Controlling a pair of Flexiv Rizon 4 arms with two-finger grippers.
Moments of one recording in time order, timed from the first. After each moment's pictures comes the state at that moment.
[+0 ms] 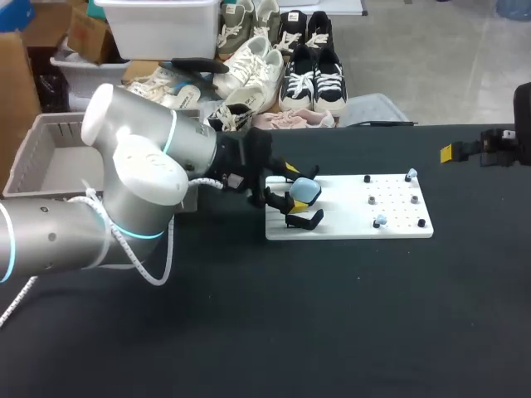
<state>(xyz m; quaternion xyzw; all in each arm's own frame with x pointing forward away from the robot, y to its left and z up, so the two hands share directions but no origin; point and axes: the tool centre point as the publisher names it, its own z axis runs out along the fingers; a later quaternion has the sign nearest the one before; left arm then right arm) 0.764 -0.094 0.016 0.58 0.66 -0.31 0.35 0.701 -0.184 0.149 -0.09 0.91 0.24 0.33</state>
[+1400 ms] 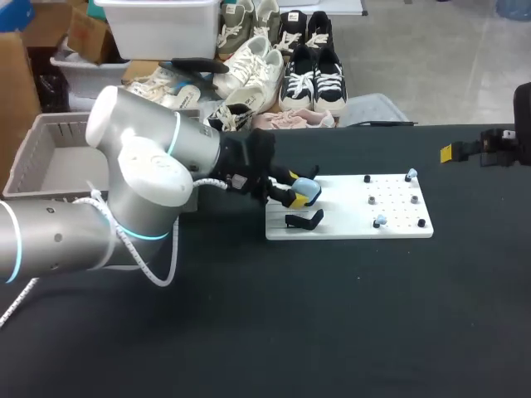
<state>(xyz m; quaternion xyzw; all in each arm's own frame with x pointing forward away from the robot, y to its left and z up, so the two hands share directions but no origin) 0.766 -0.099 0.011 0.57 0.67 -0.32 0.35 0.701 -0.184 0.149 -0.09 0.91 0.24 0.33</state>
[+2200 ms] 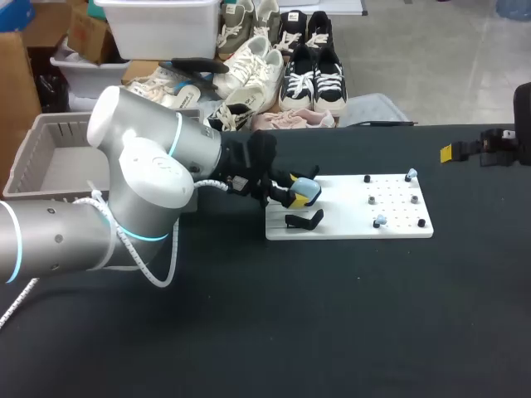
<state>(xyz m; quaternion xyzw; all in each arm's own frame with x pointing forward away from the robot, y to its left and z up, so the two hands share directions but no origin) 0.764 -0.098 0.008 0.58 0.67 -0.32 0.34 0.701 -0.184 0.149 -0.09 0.91 0.24 0.33</state>
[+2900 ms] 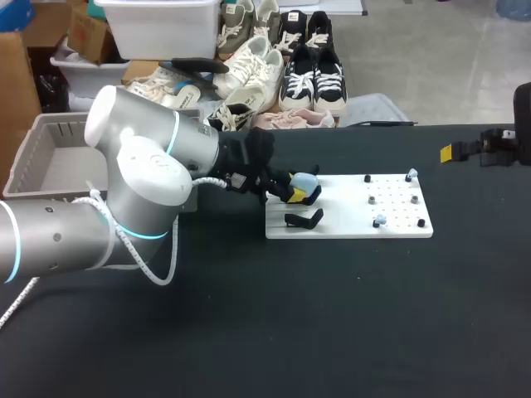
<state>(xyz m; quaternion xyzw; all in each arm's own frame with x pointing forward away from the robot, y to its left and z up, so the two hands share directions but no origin) 0.769 -0.097 0.017 0.56 0.68 -0.32 0.35 0.701 -0.184 0.149 -0.09 0.91 0.24 0.33</state>
